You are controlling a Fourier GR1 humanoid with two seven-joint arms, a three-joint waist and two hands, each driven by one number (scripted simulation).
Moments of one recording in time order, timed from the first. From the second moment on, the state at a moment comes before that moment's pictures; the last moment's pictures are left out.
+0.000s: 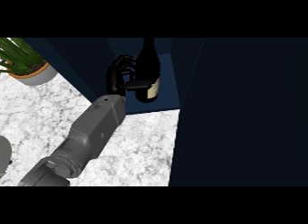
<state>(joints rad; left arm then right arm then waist) -1.06 0.00 -0.09 -0.07 0.62 0.40 -0.71 -0.62 -0.18 0.00 -2.41 -0.19 -0.09 0.92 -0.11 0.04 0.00</state>
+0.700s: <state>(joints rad) -0.92 0.00 -0.09 -0.09 0.69 0.29 -0.75 -0.64 -0.16 0.01 -2.39 -0.21 -0.08 0.92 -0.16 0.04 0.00</state>
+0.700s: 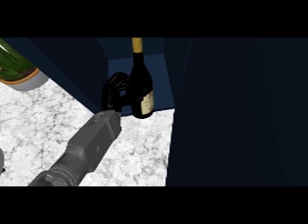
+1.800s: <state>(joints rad) -0.94 0.00 -0.17 -0.13 0.76 0.39 -0.74 -0.62 -0.15 -0.01 -2.38 -0.24 -0.06 0.90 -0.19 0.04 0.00</state>
